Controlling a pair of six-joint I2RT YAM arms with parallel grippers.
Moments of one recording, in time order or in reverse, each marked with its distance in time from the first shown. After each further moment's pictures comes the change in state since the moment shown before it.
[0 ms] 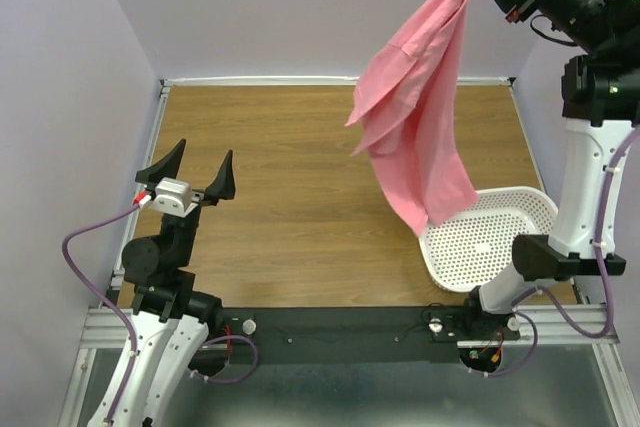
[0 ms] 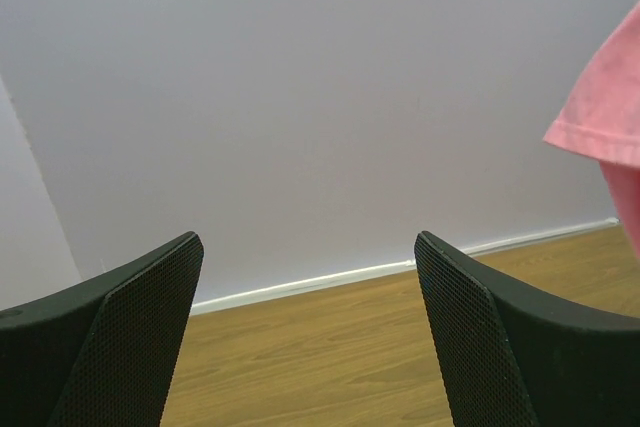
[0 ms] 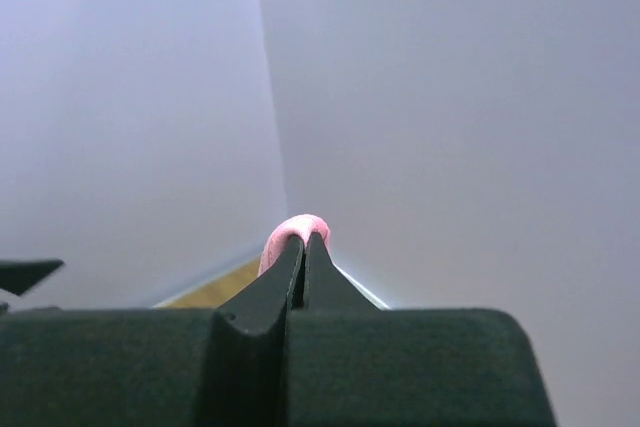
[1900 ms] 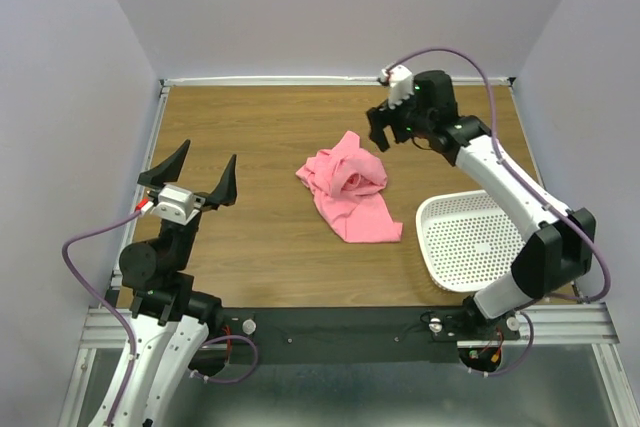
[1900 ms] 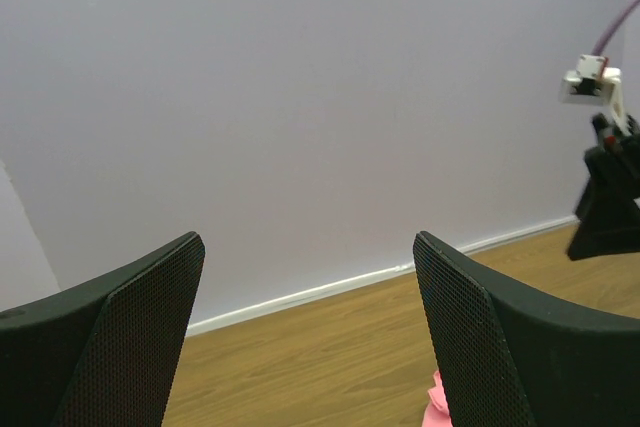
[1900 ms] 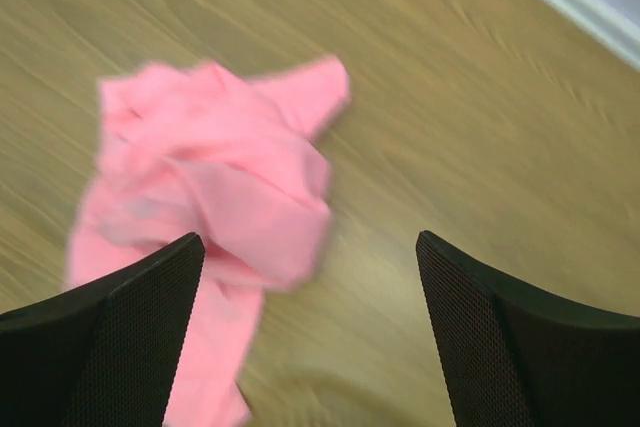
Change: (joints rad) left arm 0.000 -0.021 0.000 0.001 0.077 0.023; right arm 0.479 -0.021 -0.914 -0.105 0.677 -0.554
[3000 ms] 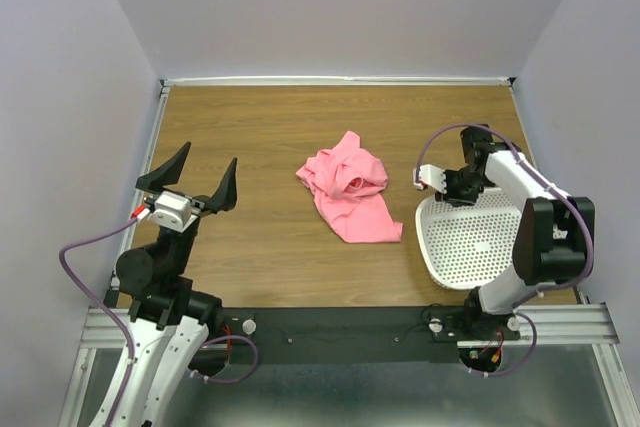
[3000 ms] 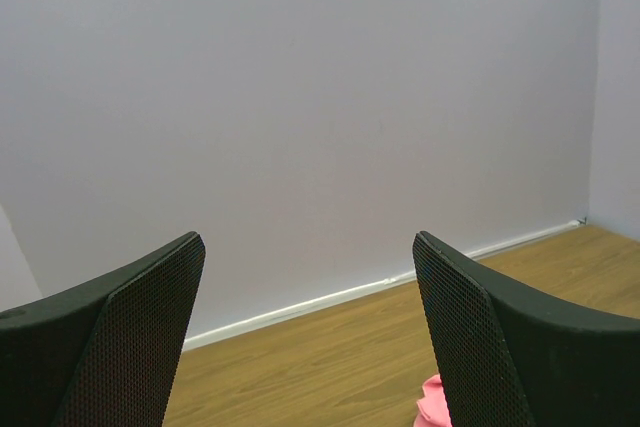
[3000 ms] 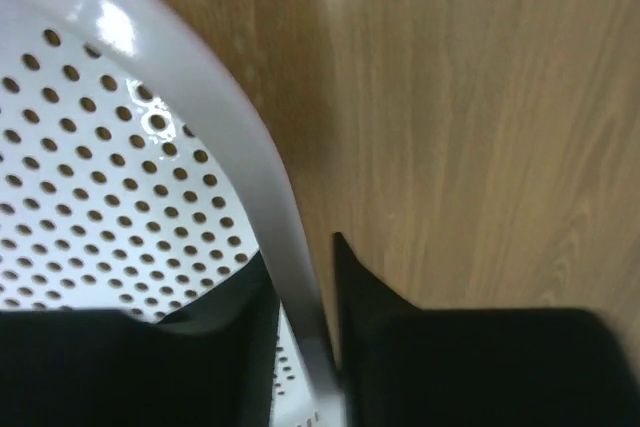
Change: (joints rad) left arm -0.013 -0.030 0.000 0.004 0.015 -0.012; right arm -0.447 -0.003 -0.386 -0.473 -0.067 -1.303
